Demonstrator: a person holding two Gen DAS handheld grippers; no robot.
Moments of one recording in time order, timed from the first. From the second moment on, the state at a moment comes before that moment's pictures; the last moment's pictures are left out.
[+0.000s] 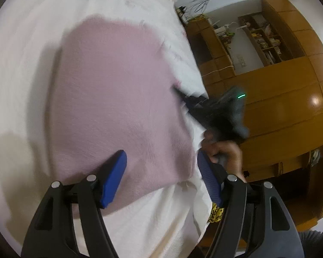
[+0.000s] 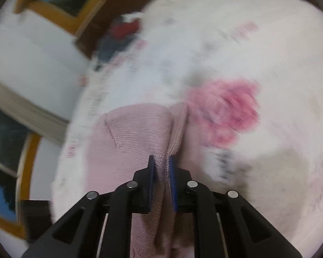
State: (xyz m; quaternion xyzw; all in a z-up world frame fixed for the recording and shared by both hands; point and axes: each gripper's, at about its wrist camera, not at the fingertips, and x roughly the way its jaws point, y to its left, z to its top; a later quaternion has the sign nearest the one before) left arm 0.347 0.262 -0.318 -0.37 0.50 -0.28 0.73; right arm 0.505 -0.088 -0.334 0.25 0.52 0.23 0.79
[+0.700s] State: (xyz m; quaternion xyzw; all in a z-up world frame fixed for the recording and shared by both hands) left arm 0.503 0.295 -0.349 -0.41 0.54 -0.24 0.70; right arm 0.525 -0.114 -0.359 0.32 0.53 0.22 0.75
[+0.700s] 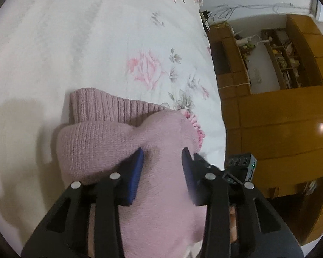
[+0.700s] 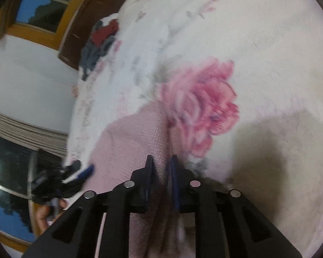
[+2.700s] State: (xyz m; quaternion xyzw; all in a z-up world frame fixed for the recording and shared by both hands) left arm 0.305 0.363 -0.359 -0.41 0.53 -0.23 0.70; right arm 0.483 -0.141 -0.324 0.37 0.58 0.30 0.66
